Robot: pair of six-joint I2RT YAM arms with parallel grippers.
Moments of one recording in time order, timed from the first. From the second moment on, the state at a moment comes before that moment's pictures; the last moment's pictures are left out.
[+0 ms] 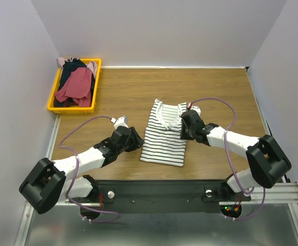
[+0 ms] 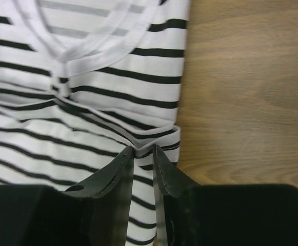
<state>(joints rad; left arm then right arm) -0.70 1.16 0.42 0.09 -0.13 -0.91 0.64 1.42 0.76 -0.21 0.25 0.61</state>
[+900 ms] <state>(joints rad) -0.81 1.08 0.28 0.09 -0.14 -1.05 0.58 1.55 0.88 -0.28 0.24 0.51</state>
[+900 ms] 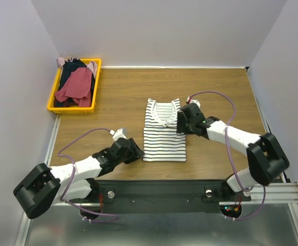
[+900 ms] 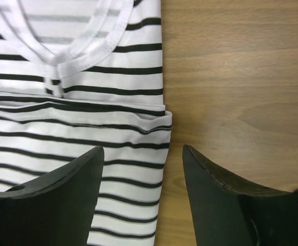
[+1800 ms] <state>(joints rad) -0.87 1.00 0.22 0.06 -0.06 -1.29 0.57 0.94 0.39 -0.44 -0.05 0.92</state>
